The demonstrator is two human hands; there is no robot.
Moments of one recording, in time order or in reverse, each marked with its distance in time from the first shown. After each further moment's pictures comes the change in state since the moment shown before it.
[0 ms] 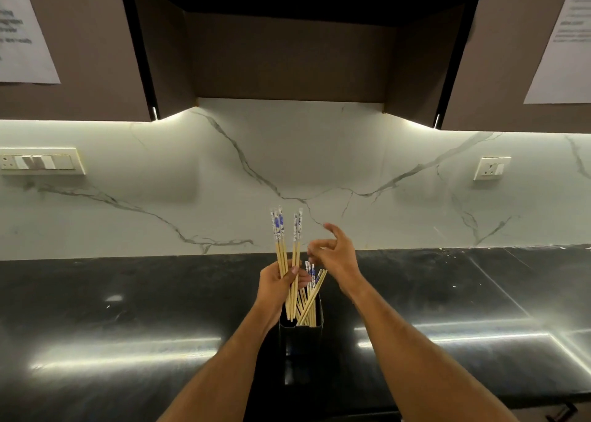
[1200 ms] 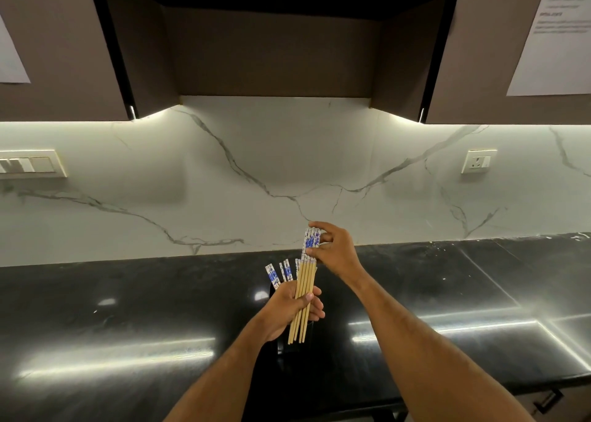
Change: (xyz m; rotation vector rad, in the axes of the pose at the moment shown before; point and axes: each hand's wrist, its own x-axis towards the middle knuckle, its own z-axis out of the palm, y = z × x) left_hand -0.018 -0.016 0.016 0.252 -0.451 -0.199; right_hand 0.010 0.004 -0.030 -0.275 -0.058 -0.193
